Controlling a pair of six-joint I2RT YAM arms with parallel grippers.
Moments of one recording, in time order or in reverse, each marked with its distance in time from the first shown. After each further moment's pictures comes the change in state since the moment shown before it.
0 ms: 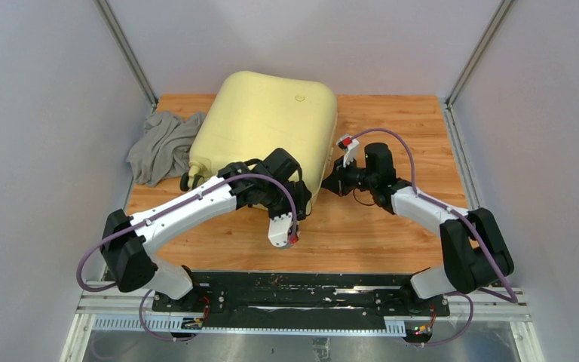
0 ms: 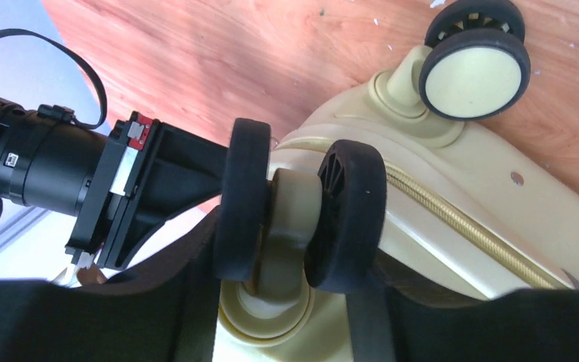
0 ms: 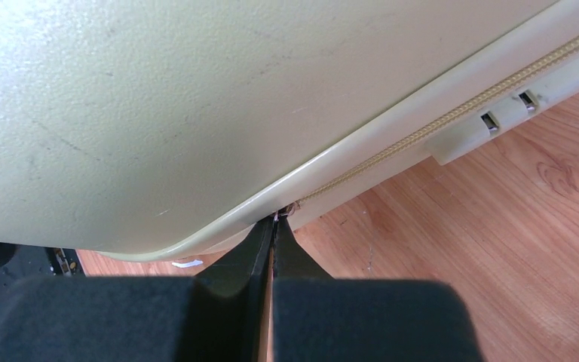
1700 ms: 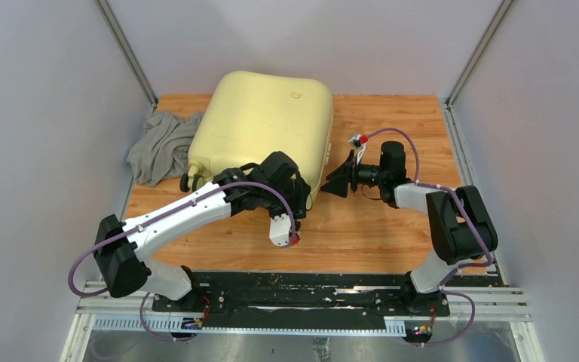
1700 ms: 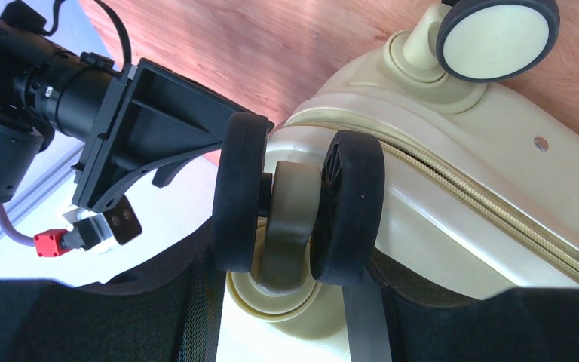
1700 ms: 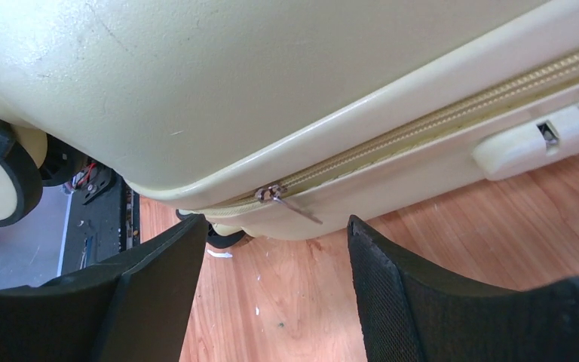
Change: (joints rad) left arm -0.026 -0.048 -0.043 0.087 -0.138 0.003; right arm -0.187 0.175 -0.047 0.351 -0.465 0.076
